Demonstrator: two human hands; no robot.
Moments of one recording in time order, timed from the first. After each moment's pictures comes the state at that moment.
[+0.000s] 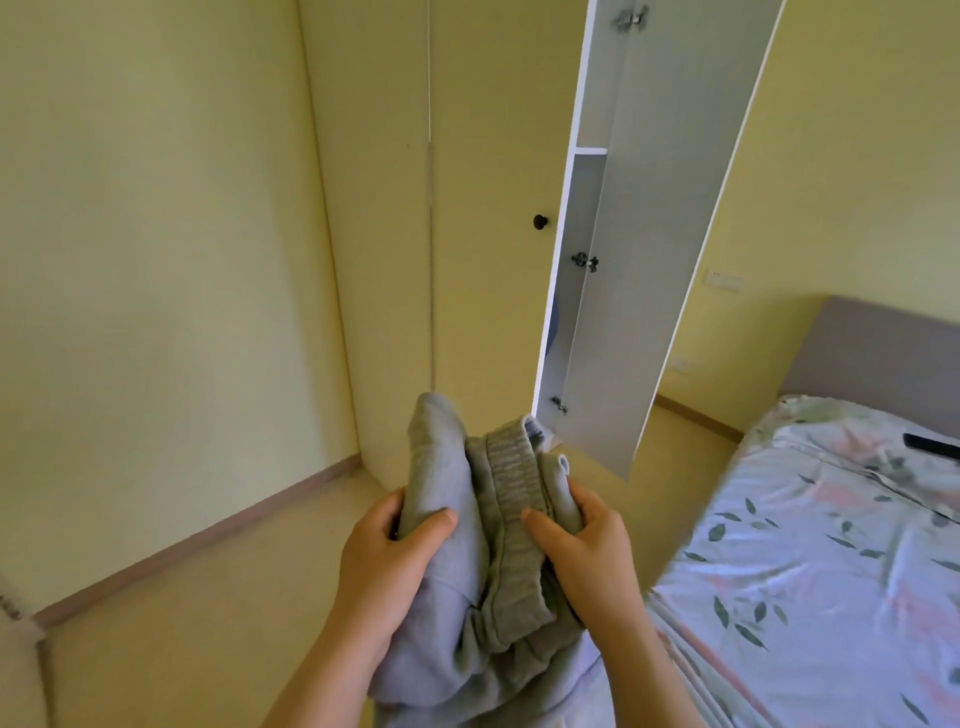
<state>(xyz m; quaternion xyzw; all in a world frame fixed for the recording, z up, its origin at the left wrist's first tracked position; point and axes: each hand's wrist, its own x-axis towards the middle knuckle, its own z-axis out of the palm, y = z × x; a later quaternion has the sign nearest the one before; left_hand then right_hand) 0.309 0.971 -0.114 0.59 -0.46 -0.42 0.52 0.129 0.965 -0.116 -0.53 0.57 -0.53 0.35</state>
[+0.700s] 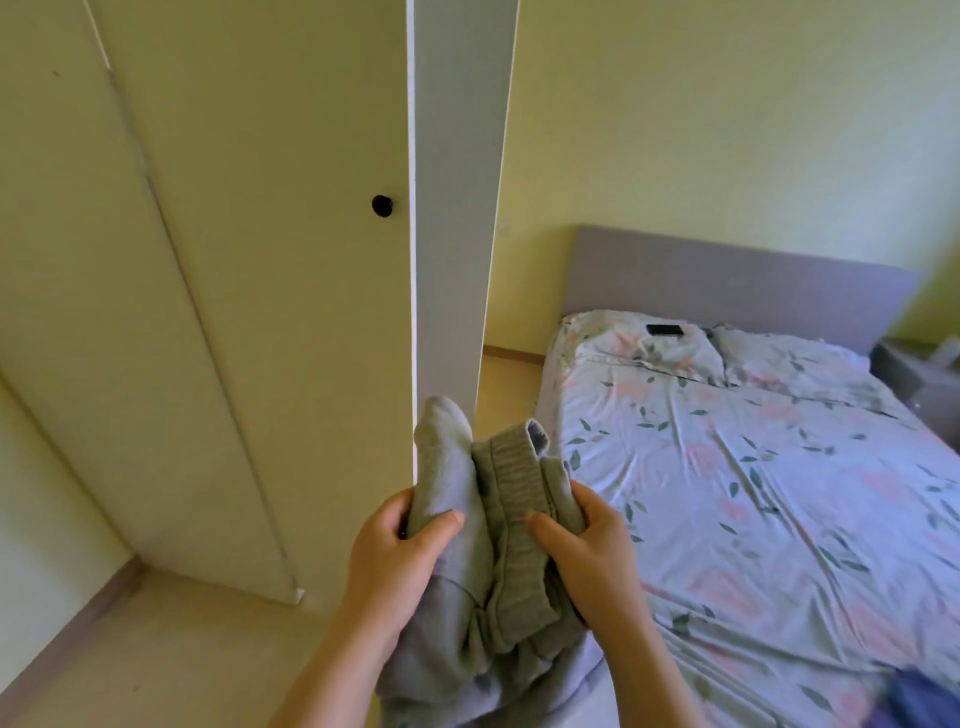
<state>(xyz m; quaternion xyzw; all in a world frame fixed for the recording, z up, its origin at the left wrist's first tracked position) 0.298 0.727 -0.133 0.42 -0.59 -0.59 0.35 0.150 0.828 -0.128 -0.32 0.72 -0.58 0.19</state>
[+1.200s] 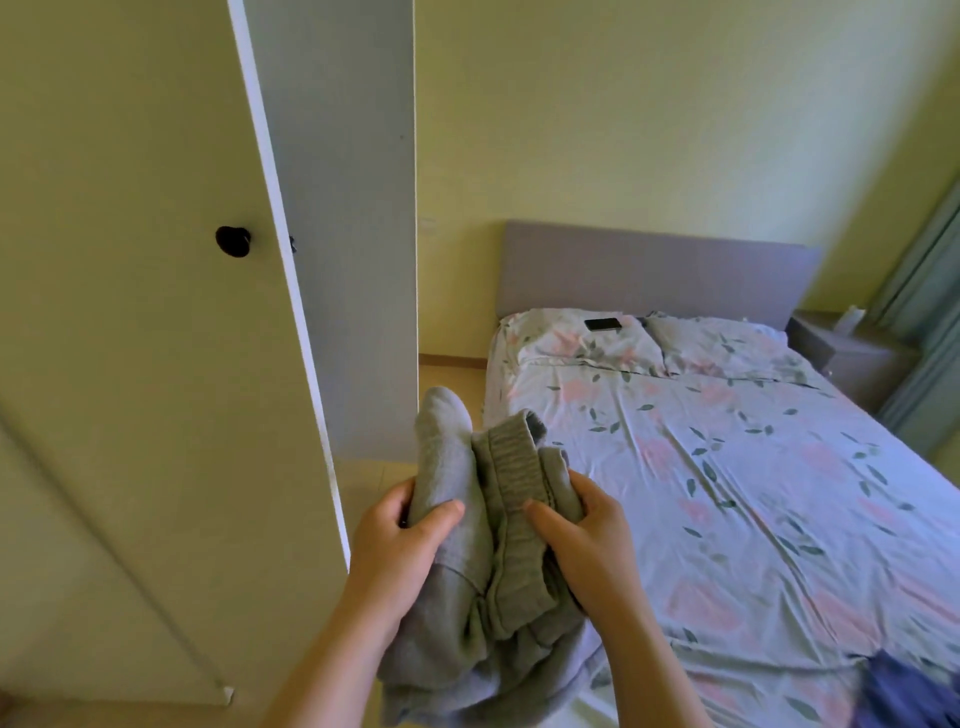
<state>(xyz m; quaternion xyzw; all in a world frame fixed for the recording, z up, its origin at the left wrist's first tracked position) 0.163 0.617 -0.138 0.36 -0.63 -0.63 0.29 0.037 0.744 -0.129 -0.26 0.76 -0.59 0.13</state>
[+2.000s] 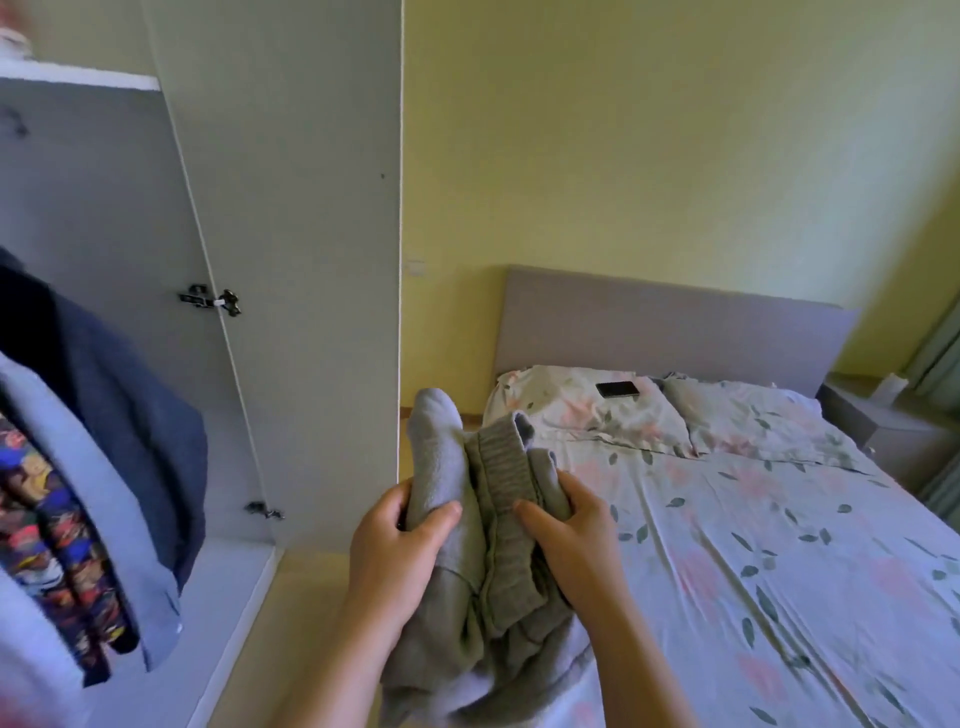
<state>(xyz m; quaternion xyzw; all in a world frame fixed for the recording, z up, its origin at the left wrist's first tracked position) -0.077 0.381 -0.126 0.37 -0.65 -0.58 0.32 -0.199 0.495 -0.116 -0.29 0.75 -0.59 0.11</state>
